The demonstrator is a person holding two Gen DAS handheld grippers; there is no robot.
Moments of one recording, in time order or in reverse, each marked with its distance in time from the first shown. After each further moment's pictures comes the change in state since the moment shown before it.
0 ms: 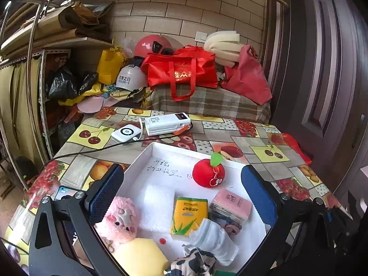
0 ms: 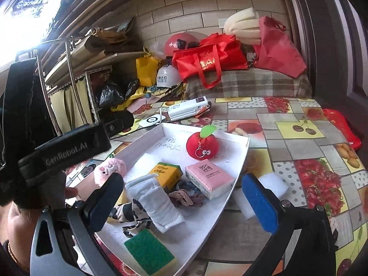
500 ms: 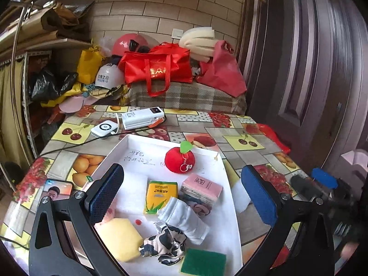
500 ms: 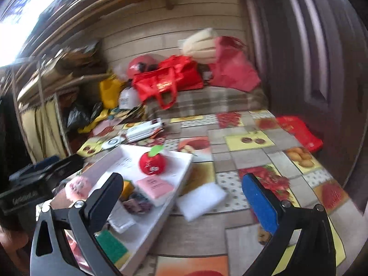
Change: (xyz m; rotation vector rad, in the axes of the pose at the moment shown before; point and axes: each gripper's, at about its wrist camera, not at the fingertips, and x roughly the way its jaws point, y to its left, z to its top) left arm -0.029 -0.027 -0.012 0.043 0.026 -0.131; right arm -0.058 -0.053 0.004 0.102 -0.120 -0.228
